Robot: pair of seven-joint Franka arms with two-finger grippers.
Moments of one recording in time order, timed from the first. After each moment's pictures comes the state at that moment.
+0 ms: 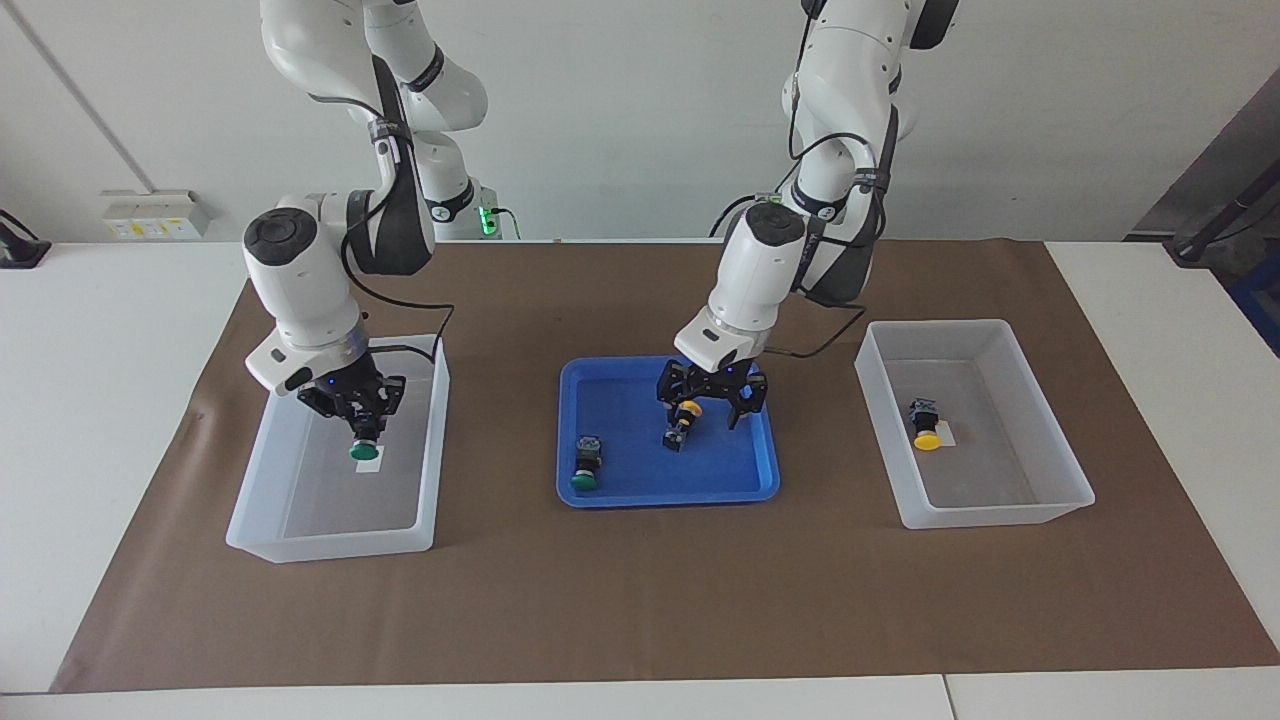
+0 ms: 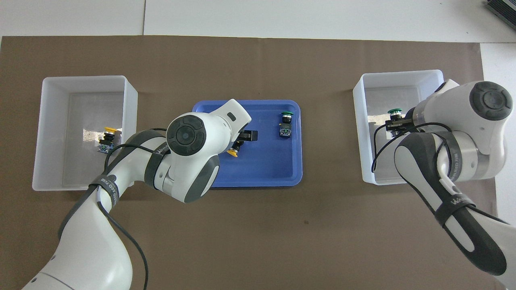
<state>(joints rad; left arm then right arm) -0.50 0.36 -0.10 -1.90 -0.05 2.52 -0.41 -0.03 0.23 0.03 -1.99 -0.09 2.30 0.00</state>
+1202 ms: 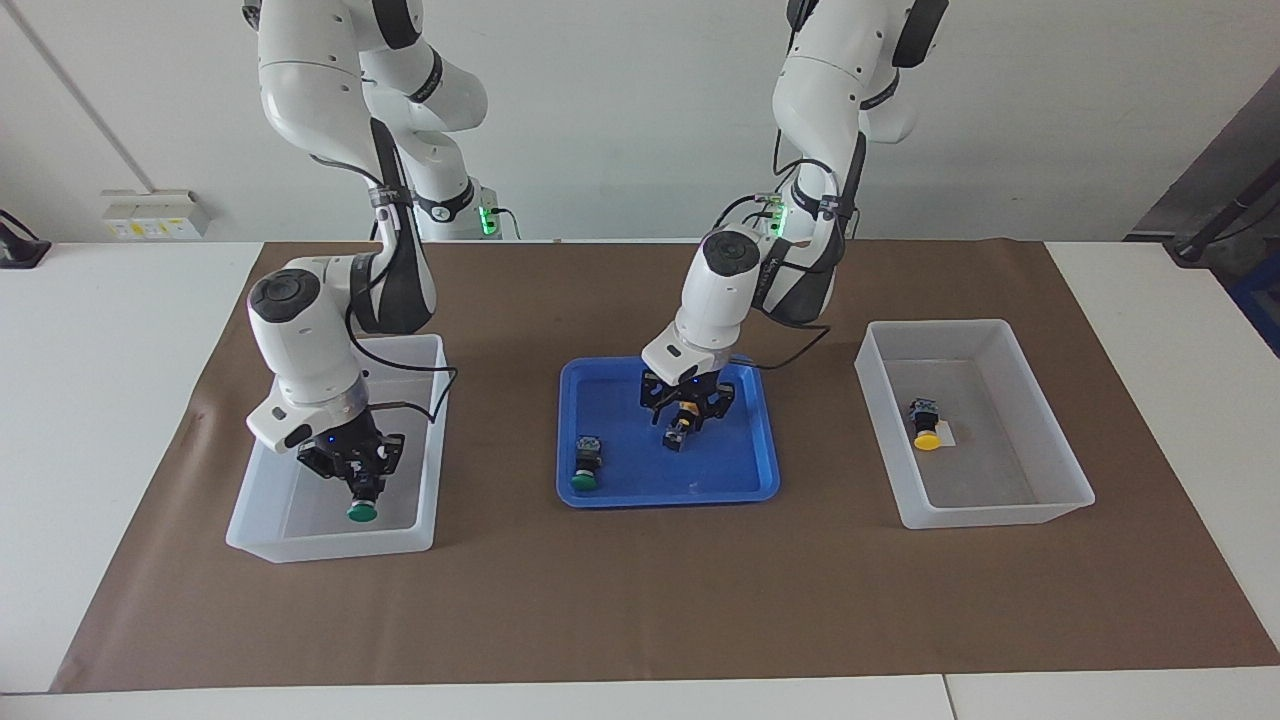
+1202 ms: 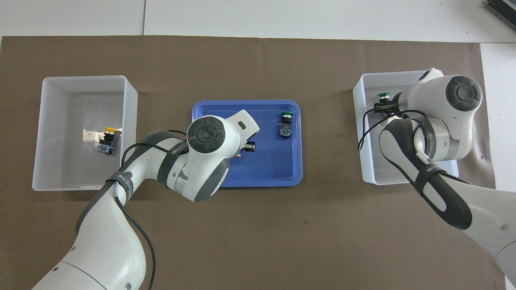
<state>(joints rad) -0.52 0.40 -0.09 -1.86 -0.01 2.39 -0.40 -0.03 0.43 0.04 -1.86 -0.09 2.49 -0.01</state>
